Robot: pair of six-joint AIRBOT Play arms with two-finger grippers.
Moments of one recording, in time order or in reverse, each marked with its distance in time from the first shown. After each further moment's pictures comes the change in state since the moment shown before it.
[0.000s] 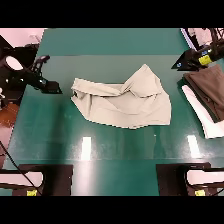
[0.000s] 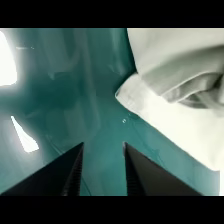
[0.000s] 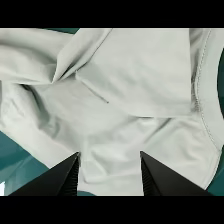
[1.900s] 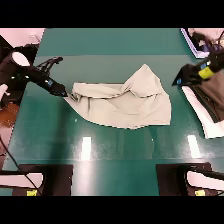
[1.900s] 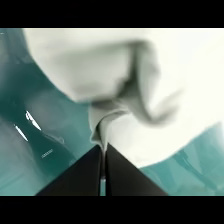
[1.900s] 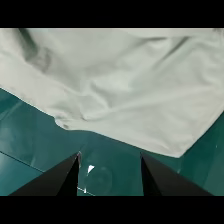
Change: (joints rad) left arm -0.095 0.032 0.073 -0.035 -0.206 0.086; right arm 0.068 0.169 -0.224 -0.148 0.123 0.063
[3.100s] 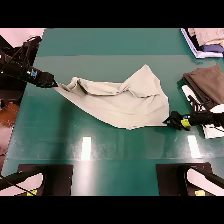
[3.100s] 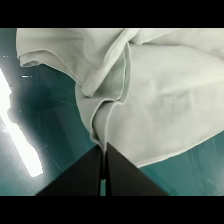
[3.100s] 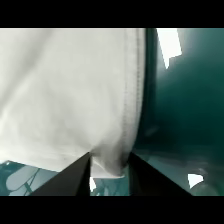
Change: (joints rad) left arm 0.000 0.235 0.001 0.026 0.035 -0.194; right arm -0.222 0.203 -0.995 0.223 -0.583 -0.158
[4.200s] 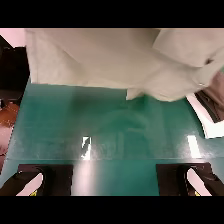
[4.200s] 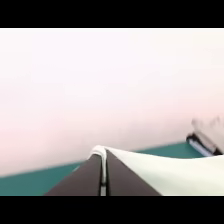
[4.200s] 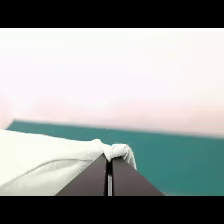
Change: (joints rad) left arm 0.000 0.346 0.659 0.003 0.392 -0.173; right arm -0.003 0.341 1.257 -0.007 -0.032 0.045
